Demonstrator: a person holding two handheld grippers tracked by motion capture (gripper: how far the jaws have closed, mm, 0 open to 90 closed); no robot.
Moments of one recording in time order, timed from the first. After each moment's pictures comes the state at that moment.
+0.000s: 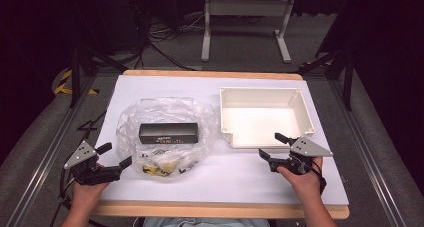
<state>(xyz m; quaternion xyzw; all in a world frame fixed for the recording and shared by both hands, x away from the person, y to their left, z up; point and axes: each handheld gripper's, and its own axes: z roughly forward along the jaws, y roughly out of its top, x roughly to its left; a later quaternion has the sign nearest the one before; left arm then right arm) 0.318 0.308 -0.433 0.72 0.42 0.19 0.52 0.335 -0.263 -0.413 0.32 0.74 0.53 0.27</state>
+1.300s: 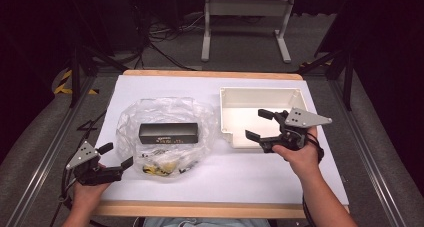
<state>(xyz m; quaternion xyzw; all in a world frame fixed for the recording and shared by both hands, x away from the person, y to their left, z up) 0.318 0.305 -0.434 0.72 0.42 0.19 0.52 0.365 -0.224 -0.331 0.22 0.75 0.59 0.19</state>
